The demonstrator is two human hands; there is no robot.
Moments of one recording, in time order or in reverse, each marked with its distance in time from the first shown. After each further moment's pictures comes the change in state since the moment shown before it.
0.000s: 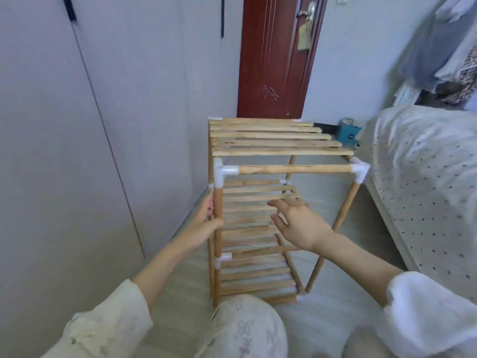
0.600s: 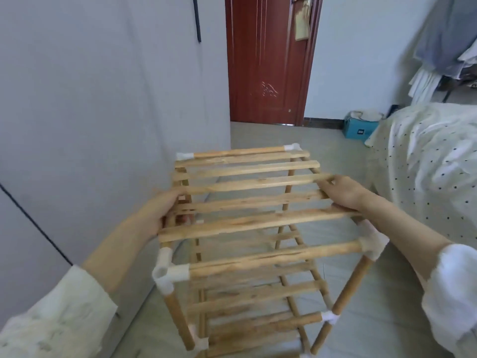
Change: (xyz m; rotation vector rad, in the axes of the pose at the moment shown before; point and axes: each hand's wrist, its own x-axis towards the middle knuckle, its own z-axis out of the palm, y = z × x) left_hand 0.183 0.097 -0.036 -0.131 0.336 -0.446; right_hand 0.151 0.172 -0.100 0.466 -0.106 0.593
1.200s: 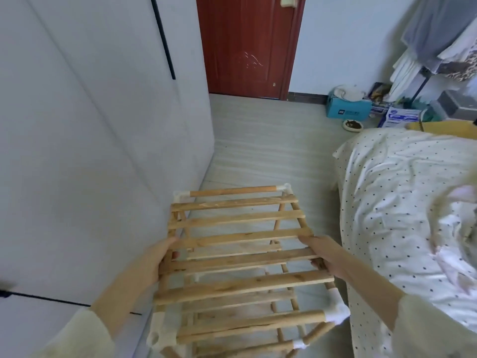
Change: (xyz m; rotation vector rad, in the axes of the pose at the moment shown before) left_hand -0.055 0.248 0.018 -0.003 0.000 -0.525; right_hand -0.008 -0.071 -0.198 0.625 -0.371 0.613
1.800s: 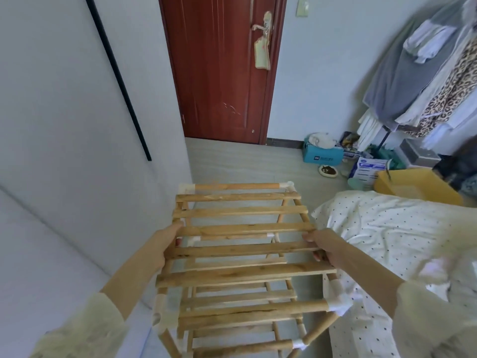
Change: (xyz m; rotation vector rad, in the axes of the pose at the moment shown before) left_hand 0.016 0.290 0.102 -0.035 -0.055 0.110; right_hand 0.009 -0.257 -0.128 0.066 0.158 -0.060
